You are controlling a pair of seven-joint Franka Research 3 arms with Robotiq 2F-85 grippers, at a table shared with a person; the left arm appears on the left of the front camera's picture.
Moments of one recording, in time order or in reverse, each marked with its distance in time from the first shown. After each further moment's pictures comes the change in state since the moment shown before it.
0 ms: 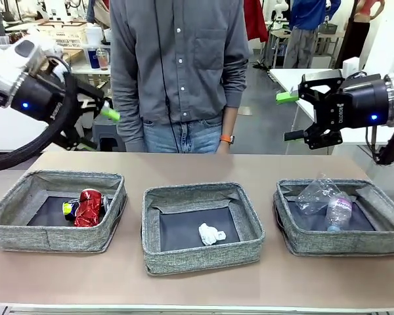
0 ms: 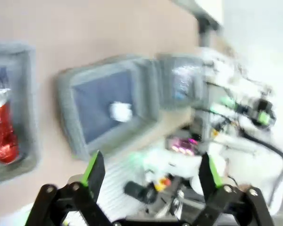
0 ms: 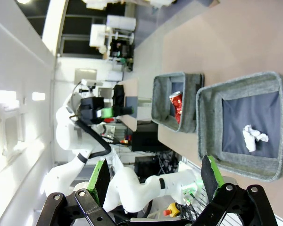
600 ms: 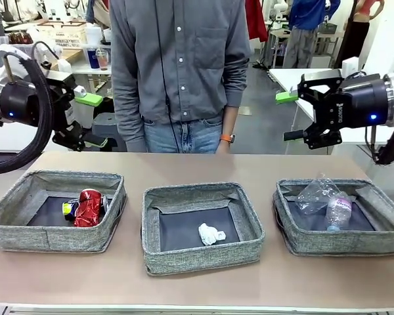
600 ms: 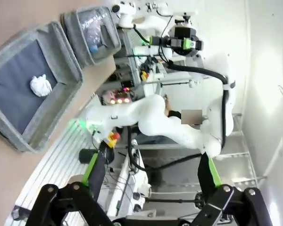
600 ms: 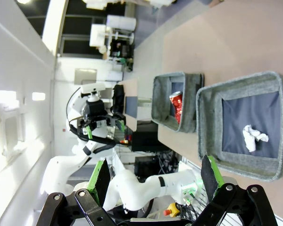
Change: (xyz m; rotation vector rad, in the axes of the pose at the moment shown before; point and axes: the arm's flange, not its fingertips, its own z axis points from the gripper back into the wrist) left arm -0.001 0.031 0.000 -0.459 0.260 -0.119; right arm 0.000 0.000 0.000 0.000 0.000 0.000
